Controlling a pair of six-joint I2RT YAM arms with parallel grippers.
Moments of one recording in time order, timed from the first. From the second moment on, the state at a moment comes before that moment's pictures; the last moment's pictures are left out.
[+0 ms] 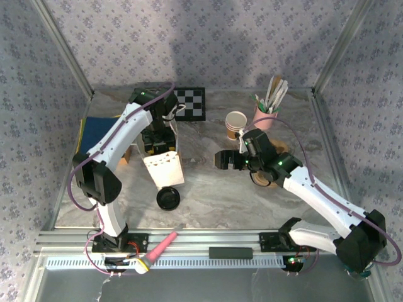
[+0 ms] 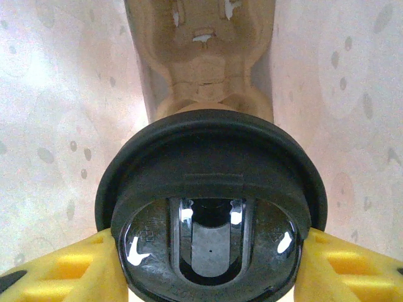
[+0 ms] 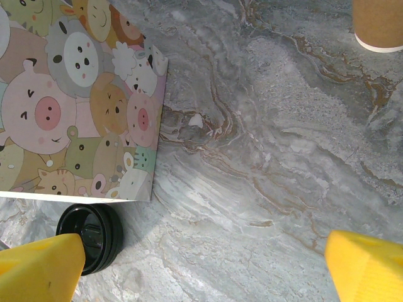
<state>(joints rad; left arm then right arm) -0.53 1.80 1.88 -1.63 0.01 -0.68 0.65 1.11 0.93 -0.57 -0.11 0.52</state>
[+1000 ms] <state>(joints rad) -0.53 1.80 1.88 -1.63 0.01 -0.68 0.65 1.11 0.93 -0.57 -0.11 0.52</state>
